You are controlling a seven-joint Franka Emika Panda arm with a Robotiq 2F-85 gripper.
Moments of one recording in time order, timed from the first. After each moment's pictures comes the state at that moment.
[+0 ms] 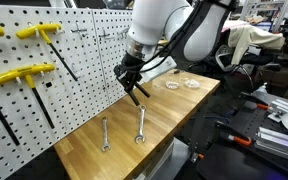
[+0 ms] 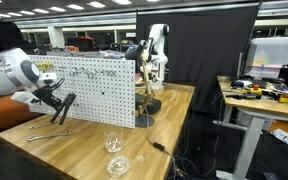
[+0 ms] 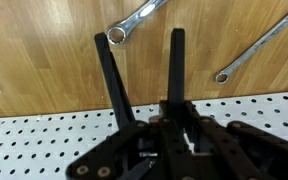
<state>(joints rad) 1.06 0.41 -0.55 -2.42 -0.46 3.18 0.91</state>
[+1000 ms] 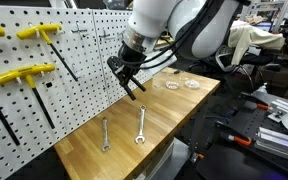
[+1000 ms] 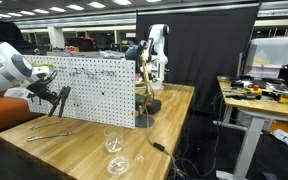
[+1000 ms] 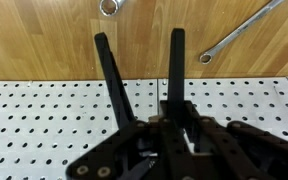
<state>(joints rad) 1.39 0.41 -0.84 -2.46 -0.48 3.24 0.91</state>
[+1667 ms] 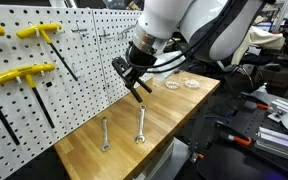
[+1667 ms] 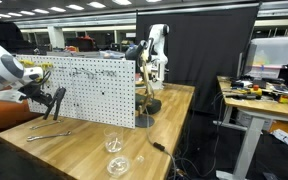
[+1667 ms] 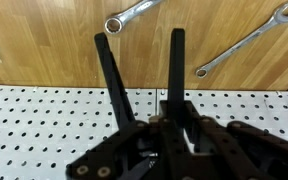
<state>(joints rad) 1.58 0.41 -1.00 -2.55 -0.48 3.28 0.93</state>
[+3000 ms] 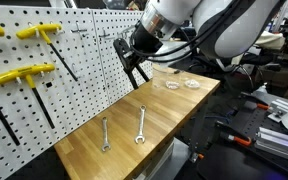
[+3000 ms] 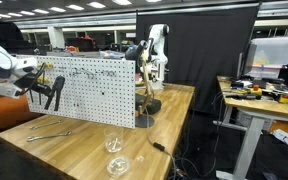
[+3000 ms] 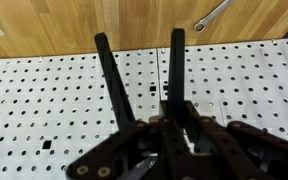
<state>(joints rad) 1.92 0.44 -1.29 -2.67 -0.18 3.44 0.77</state>
